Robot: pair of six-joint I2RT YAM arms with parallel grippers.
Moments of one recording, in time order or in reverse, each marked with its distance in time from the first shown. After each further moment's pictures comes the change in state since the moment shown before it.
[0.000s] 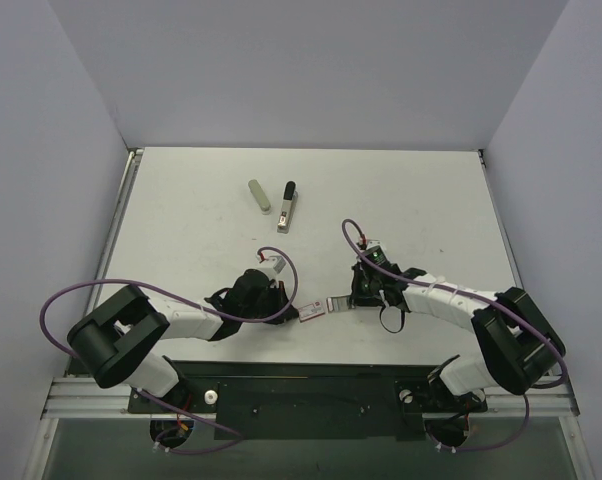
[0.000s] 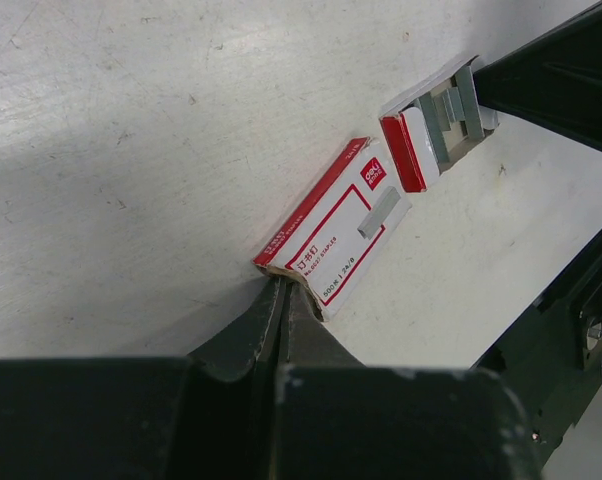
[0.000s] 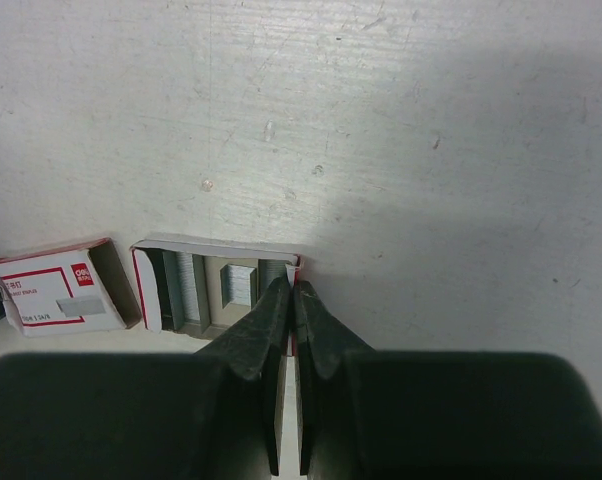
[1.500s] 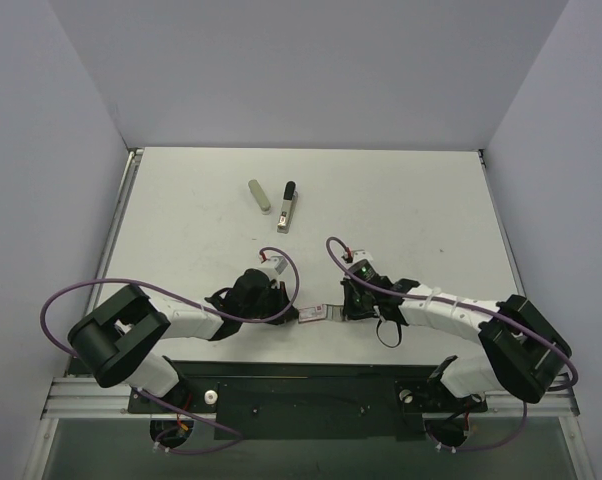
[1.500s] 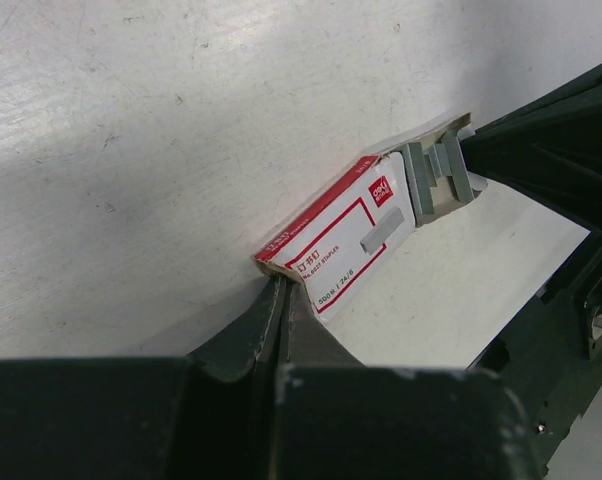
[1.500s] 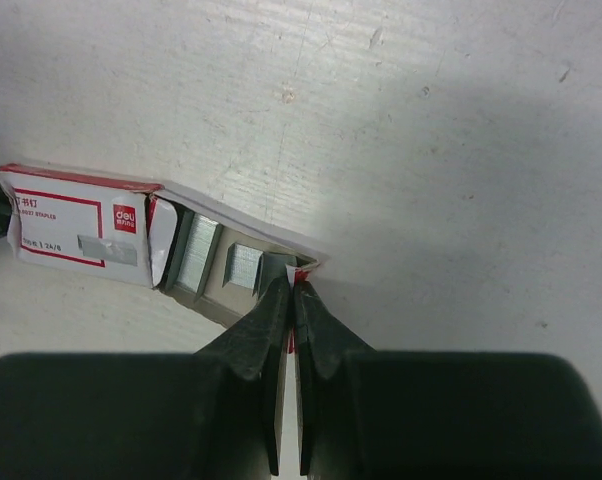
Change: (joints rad) left arm 0.000 0.006 0.002 0.009 0.018 0.026; right arm 0.150 -0.041 -0.025 -0.019 0.045 -0.026
